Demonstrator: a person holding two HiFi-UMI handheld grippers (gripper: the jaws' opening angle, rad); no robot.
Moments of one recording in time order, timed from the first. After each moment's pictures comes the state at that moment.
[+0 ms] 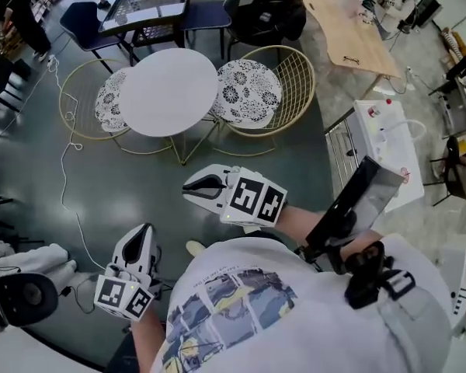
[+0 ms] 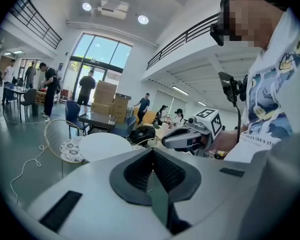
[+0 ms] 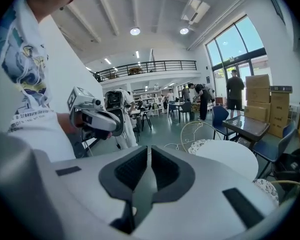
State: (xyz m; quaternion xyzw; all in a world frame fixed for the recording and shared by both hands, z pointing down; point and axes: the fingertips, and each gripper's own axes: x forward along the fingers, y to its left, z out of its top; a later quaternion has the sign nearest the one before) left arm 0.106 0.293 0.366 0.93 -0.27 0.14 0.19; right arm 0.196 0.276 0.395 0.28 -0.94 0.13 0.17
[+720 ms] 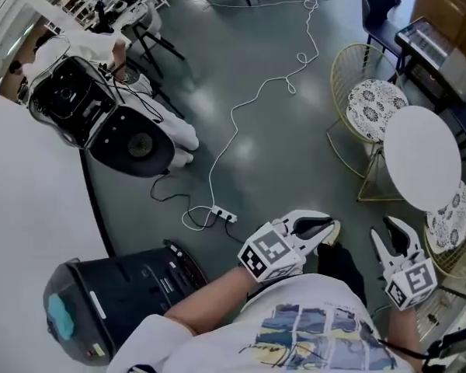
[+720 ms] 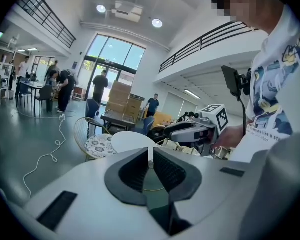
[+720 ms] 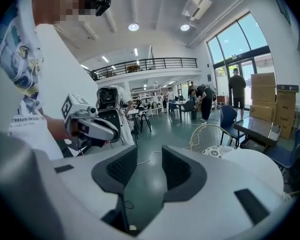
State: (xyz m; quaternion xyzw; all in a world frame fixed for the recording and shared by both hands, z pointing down) left arm -0.104 0.170 0.406 0.92 -0.31 0.12 0.21; right arm -0.006 0.144 0.405 0.30 -0.93 0.13 0.17
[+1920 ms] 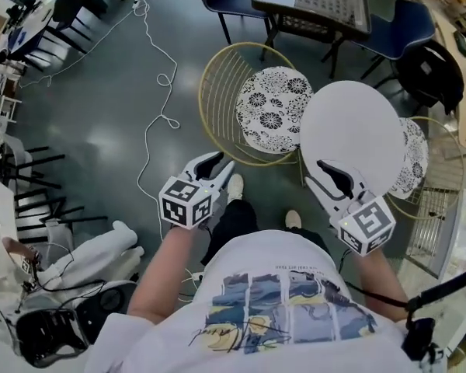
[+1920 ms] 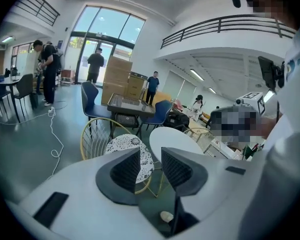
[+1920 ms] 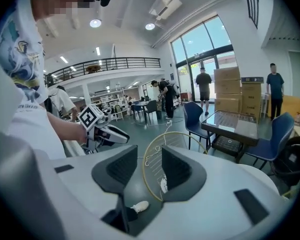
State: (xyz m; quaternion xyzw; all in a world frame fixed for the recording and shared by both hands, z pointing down) left arm -0.152 -0.356 0.508 0.91 -0.24 0.25 0.24; right arm 0.004 -0.269 0.429 0.47 -0.85 0.18 0.15
